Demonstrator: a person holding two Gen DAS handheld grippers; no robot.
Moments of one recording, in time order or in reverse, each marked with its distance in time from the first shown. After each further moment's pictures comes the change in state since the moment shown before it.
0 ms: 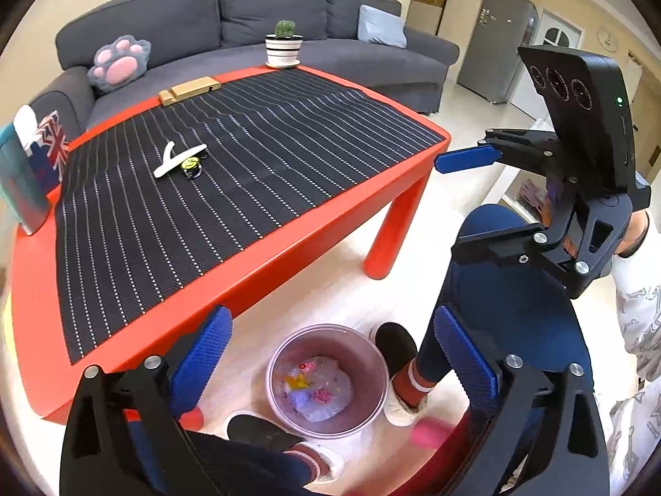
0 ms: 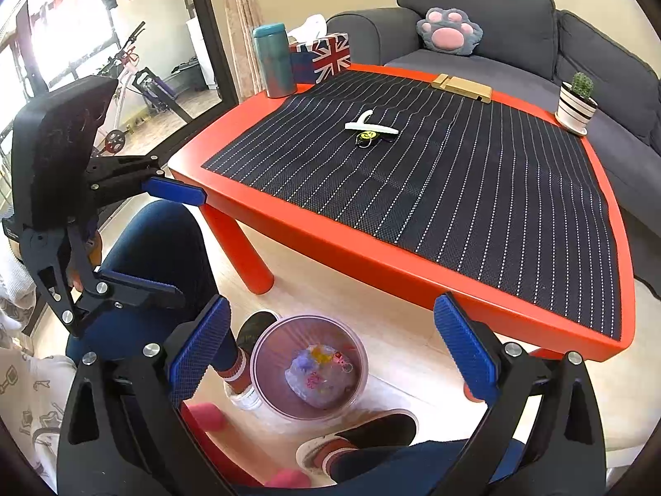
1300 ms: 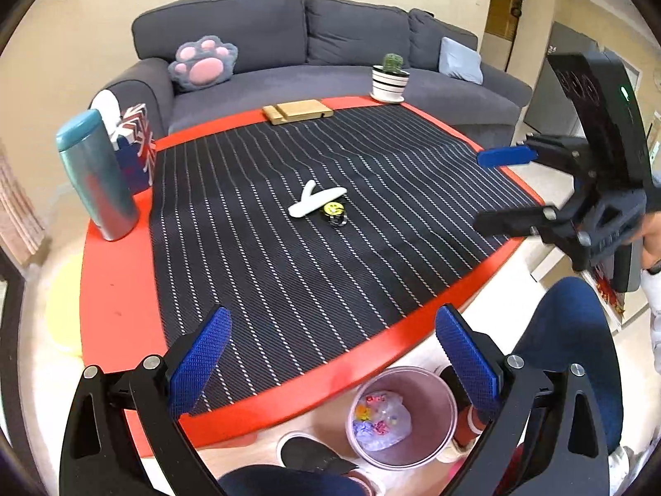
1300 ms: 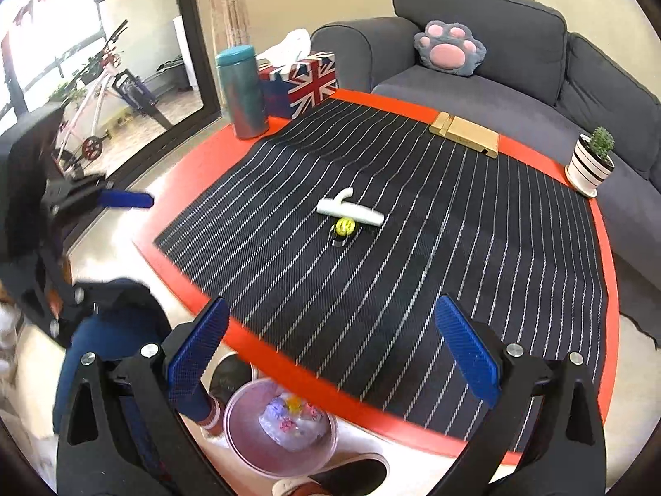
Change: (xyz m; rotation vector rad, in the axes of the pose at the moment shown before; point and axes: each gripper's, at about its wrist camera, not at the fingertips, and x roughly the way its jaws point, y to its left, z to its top) left arm -0.023 0.105 0.037 -0.143 -0.075 0.192; right arm 0.057 -0.018 0.126 -0.027 0.006 -0.071
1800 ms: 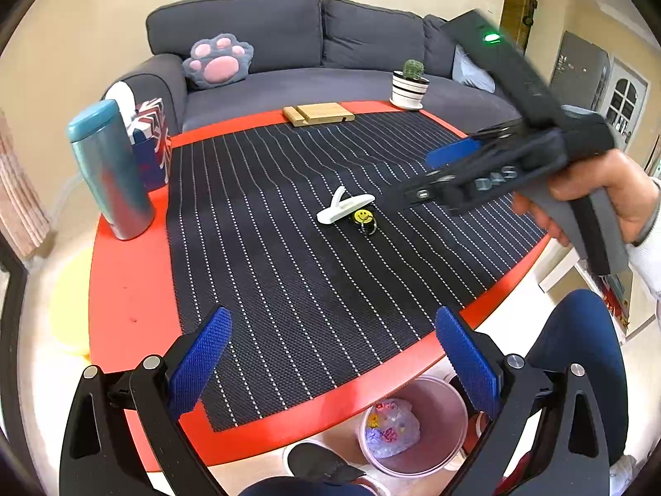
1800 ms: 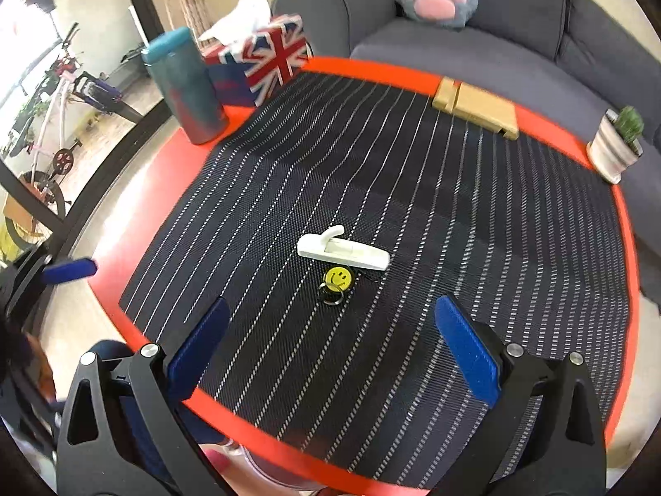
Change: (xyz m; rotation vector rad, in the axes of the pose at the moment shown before) left arm 0.006 0.024 0.003 -0.033 -0.014 0.011; right arm 0.088 -0.011 0.068 0.123 0.187 -0.017
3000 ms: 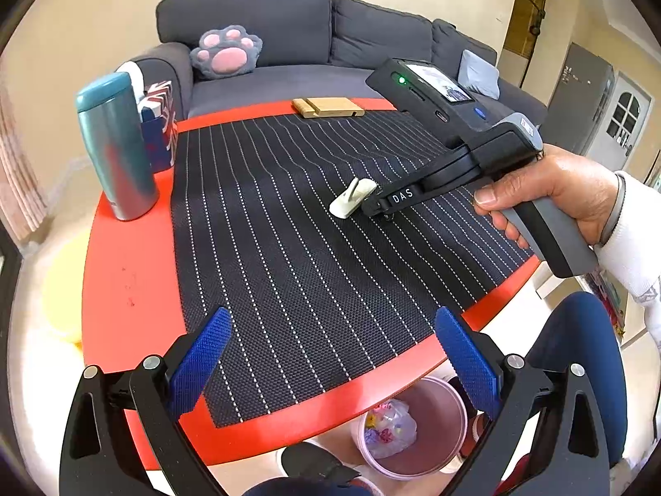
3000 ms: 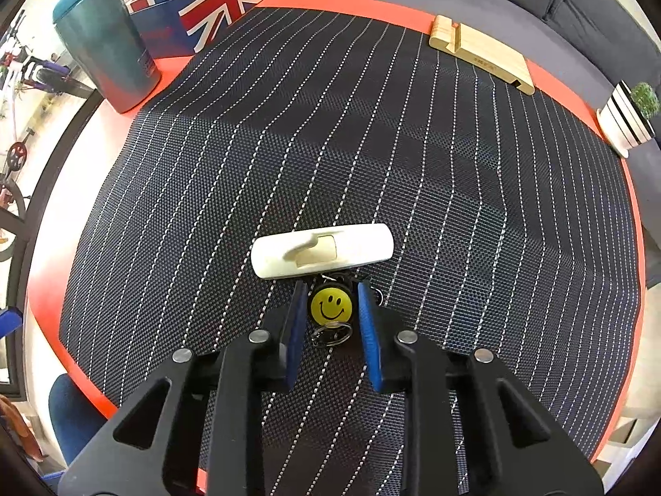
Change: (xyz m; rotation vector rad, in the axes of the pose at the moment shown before) left arm 0.005 0.013 -0.012 -0.036 -0.002 -0.016; right arm 0.075 0.002 0.019 0.043 0.158 -0.133
